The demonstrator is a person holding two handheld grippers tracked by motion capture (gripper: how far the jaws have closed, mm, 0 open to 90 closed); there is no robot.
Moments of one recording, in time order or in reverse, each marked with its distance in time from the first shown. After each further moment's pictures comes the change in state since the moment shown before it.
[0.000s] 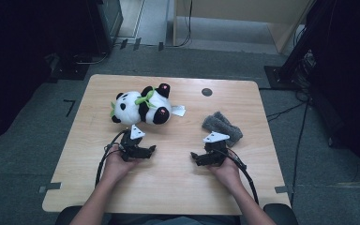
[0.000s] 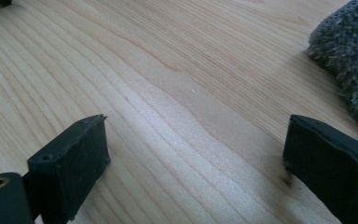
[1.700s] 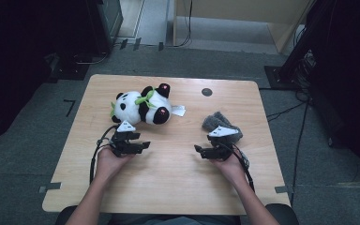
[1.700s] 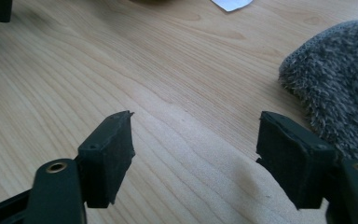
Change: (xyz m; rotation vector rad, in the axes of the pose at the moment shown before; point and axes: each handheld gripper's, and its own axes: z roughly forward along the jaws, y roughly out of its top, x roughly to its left) left arm 0.026 0.010 -0.029 -0.011 -0.177 -0.079; right arm -0.013 0.015 -0.022 -0.061 0.055 0.063
